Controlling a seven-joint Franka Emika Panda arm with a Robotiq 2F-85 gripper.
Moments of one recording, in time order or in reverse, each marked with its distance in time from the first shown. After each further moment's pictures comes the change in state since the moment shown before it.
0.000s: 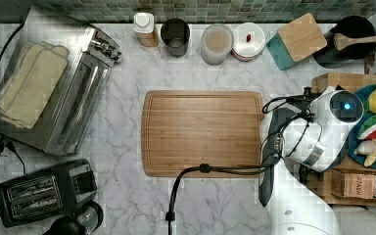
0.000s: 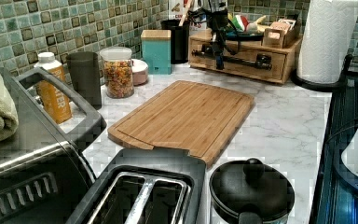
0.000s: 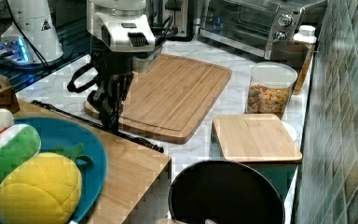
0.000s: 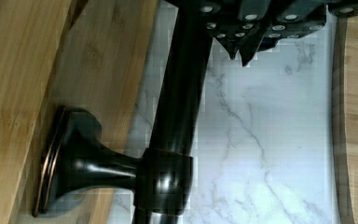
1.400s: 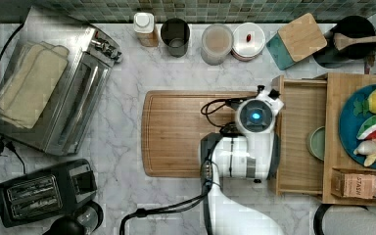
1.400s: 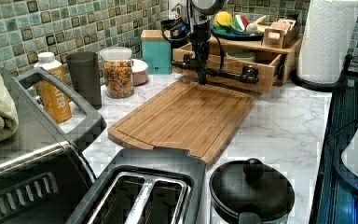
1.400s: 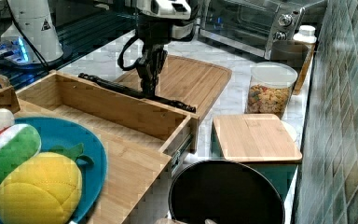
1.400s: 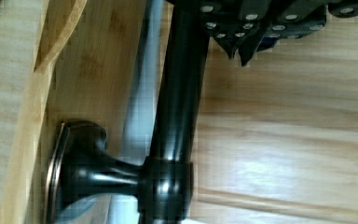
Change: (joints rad) arm 0.135 -0.169 0.117 -0.279 -0.172 0.180 0.423
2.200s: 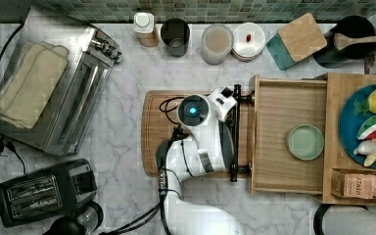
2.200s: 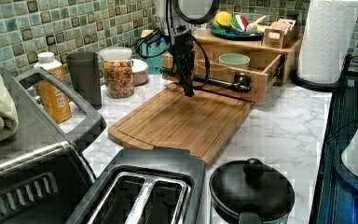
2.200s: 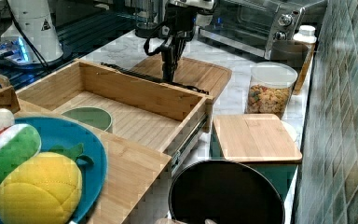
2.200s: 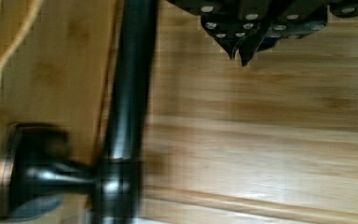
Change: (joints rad) arm 0.172 0.000 0.059 0.002 -0.126 -0.089 0.322
